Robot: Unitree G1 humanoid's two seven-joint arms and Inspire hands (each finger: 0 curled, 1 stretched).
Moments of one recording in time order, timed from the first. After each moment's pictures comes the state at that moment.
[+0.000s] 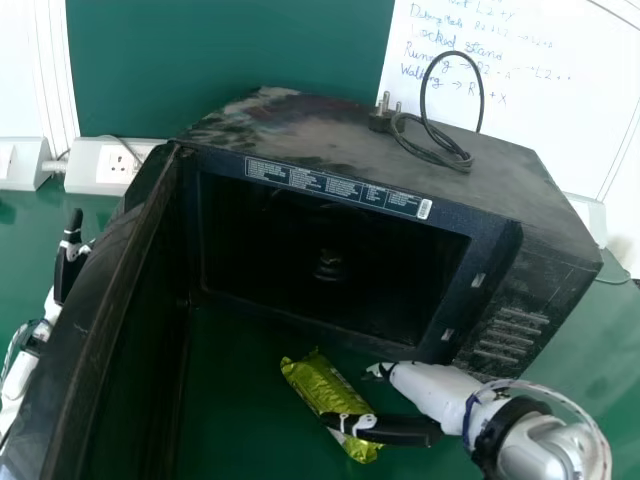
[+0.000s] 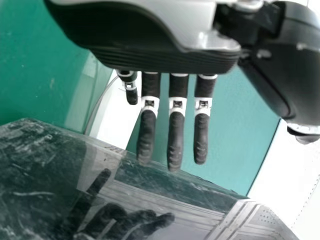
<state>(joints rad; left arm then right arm) -0.41 0.29 0.37 0.33 -0.51 -0.03 -0.50 -0.34 -1.25 0.36 -1.02 -0.40 1.01 0.80</state>
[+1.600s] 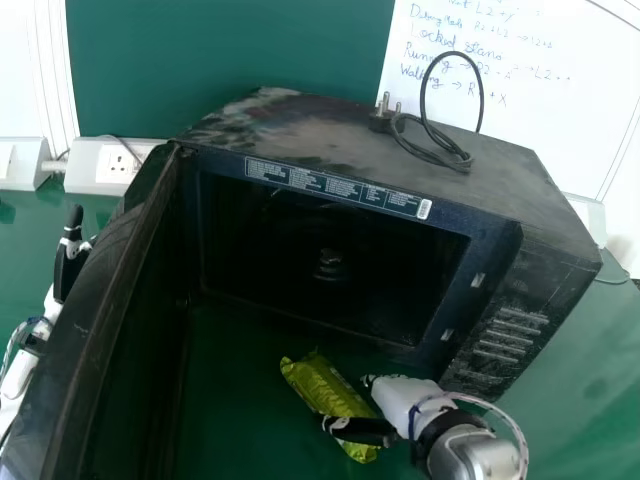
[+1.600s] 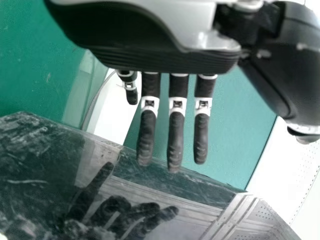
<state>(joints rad) -0.40 0.28 0.37 0.29 -0.51 -0.02 -0.50 -0.26 -0.69 0.46 -0.71 -1.25 0.74 1.16</state>
